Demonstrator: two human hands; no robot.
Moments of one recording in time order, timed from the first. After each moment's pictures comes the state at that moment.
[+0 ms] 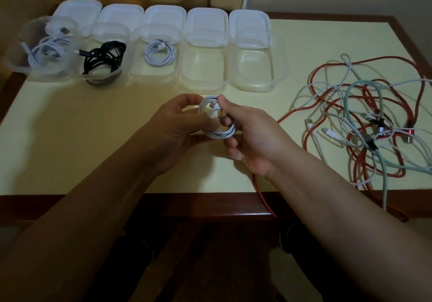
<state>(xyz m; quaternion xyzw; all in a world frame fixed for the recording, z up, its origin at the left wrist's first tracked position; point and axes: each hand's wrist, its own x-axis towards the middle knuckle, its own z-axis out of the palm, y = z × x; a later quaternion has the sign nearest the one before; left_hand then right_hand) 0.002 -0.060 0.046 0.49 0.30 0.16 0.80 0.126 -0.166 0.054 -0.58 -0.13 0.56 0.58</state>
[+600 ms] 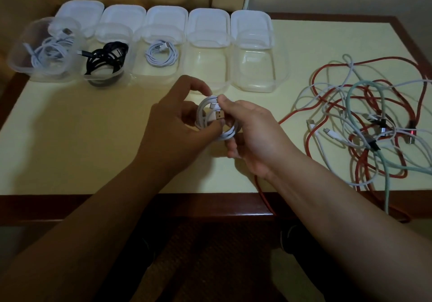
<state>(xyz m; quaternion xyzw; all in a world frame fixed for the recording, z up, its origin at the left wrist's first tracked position) -0.007 -0.077 0.049 0.79 0.29 0.30 0.46 0.121 -0.165 0.055 -0.59 -0.15 0.50 0.62</state>
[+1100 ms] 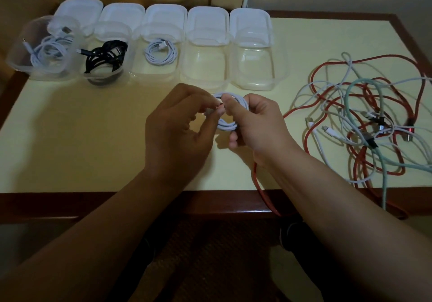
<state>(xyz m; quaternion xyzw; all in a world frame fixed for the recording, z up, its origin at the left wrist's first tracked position) -0.001 -0.089 0.040 0.83 0.24 0.45 0.23 0.133 -0.162 0.041 -0.66 -0.20 0.38 0.61</state>
